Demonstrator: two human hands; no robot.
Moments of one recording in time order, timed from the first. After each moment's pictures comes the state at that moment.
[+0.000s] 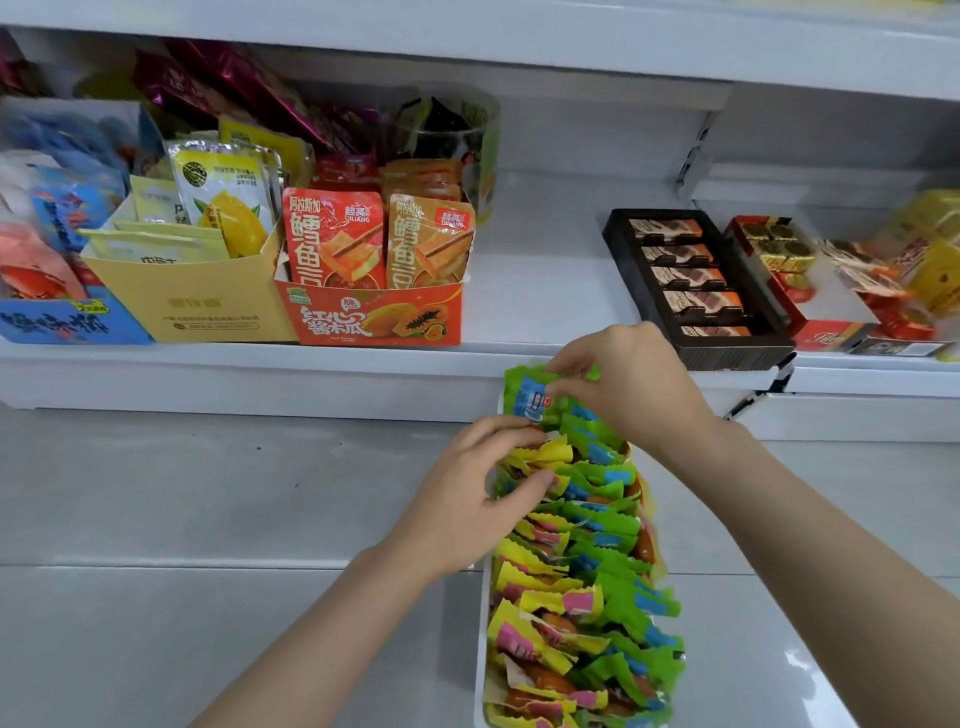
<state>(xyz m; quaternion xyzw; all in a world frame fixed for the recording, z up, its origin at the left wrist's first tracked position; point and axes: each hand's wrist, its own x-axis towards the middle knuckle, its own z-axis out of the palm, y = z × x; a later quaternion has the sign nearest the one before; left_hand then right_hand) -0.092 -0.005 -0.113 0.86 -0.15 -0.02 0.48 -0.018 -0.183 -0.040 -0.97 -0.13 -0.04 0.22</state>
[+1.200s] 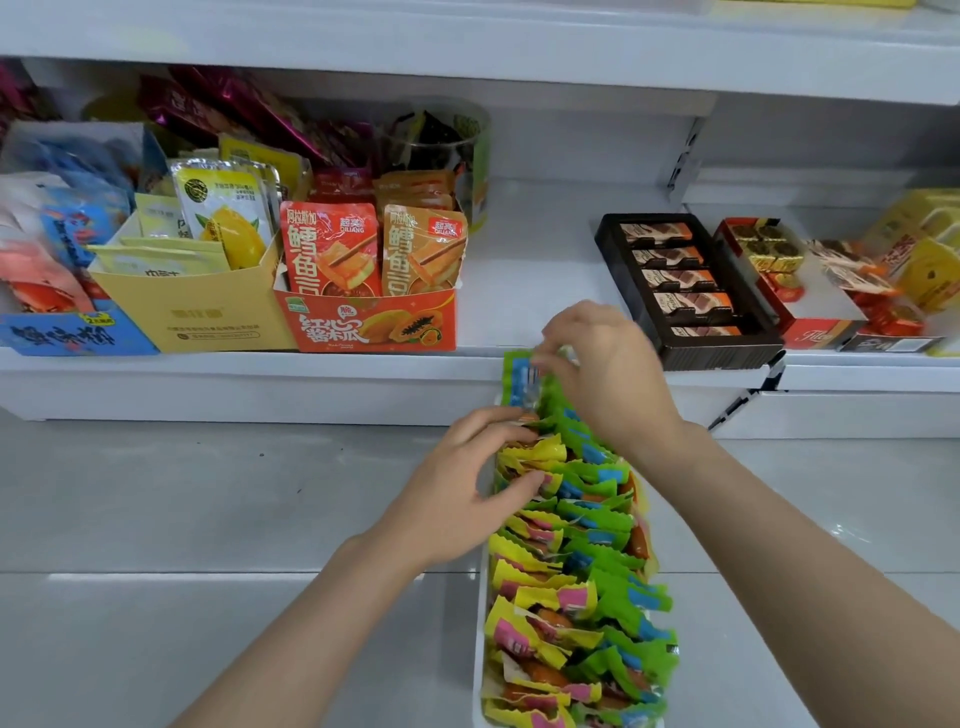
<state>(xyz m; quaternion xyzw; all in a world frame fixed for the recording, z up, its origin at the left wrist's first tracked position) -0.087 0.002 -0.108 0.88 -0.18 -0.03 0.44 -0.018 -0.170 -0.042 -0.95 -0.14 -0.13 0.23</state>
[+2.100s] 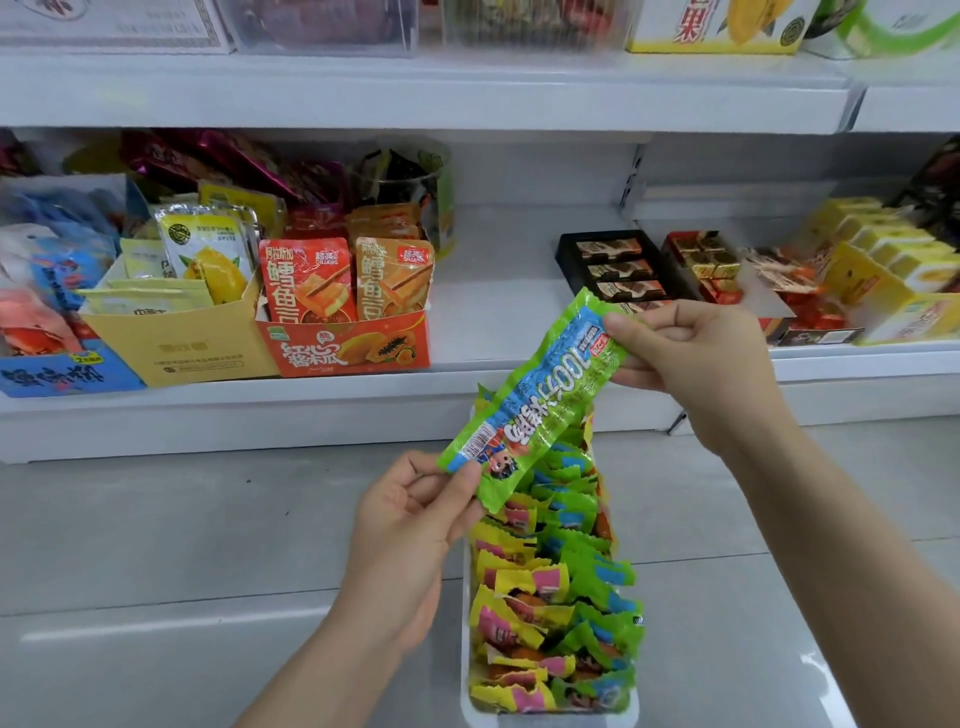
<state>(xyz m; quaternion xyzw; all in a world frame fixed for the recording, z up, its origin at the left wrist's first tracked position) -0.142 -0.011 -0.059 0.53 0.15 -0.05 0.84 -0.063 -0.222 0.020 -0.72 0.13 -0.07 0.67</state>
